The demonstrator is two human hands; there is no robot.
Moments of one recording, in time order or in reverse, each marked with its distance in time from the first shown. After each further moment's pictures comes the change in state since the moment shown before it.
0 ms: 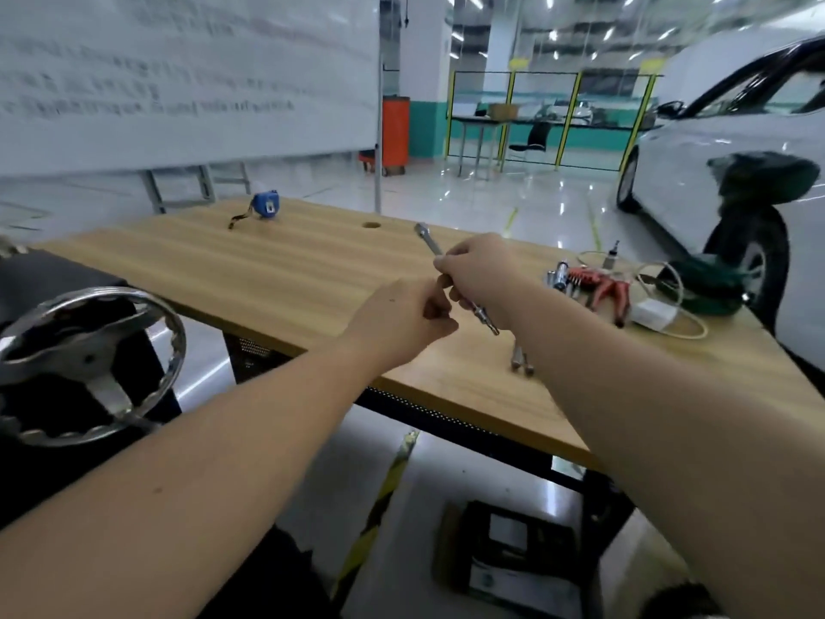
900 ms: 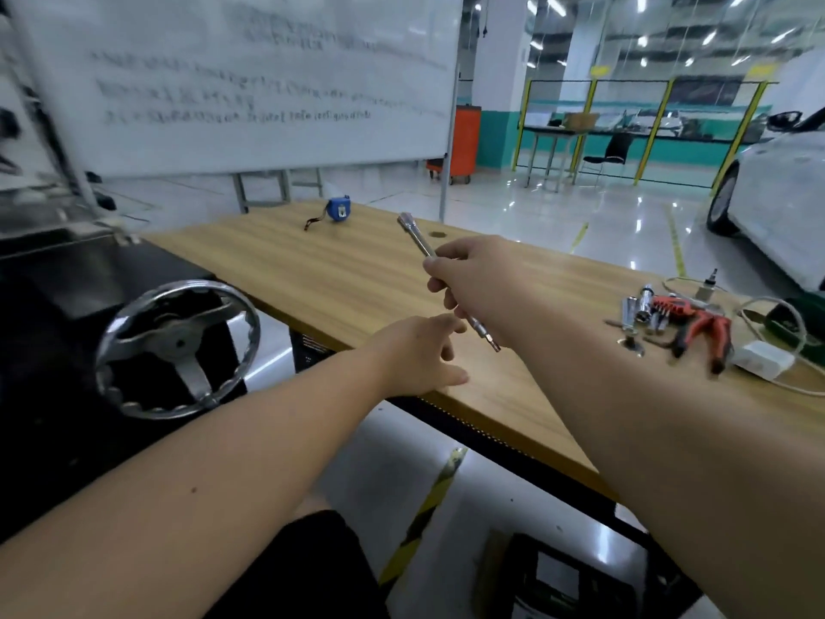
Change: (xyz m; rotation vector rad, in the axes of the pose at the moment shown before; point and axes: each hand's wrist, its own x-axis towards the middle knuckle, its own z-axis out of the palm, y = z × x) left_hand -0.008 -0.066 -0.022 0.295 -0.207 -0.048; right_hand -0.004 -0.039 0.064 0.053 -0.183 -0.256
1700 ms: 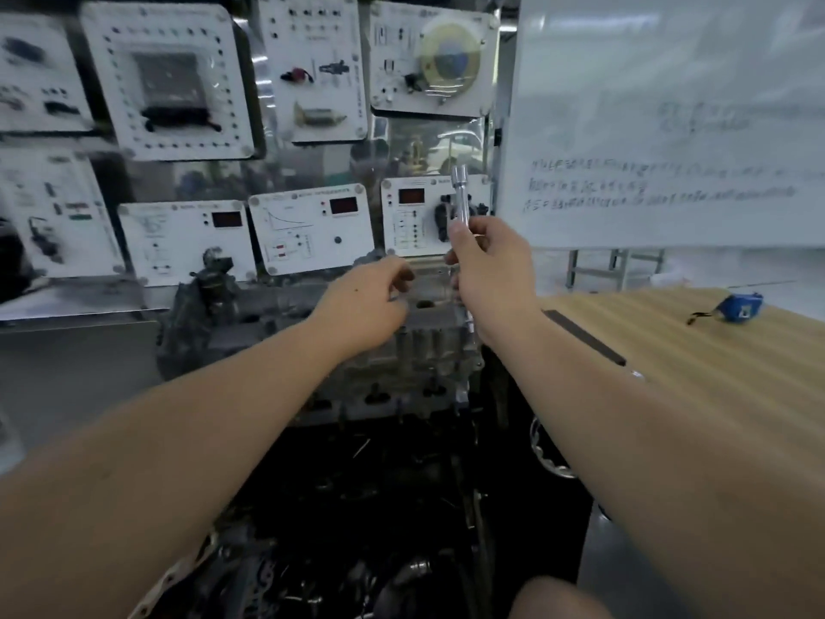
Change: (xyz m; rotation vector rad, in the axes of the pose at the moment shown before) left_hand -0.361 -0.141 -0.249 0.289 0.679 -0.848; right_hand -0.042 -0.258 0.323 0.625 -0.327 -0.465
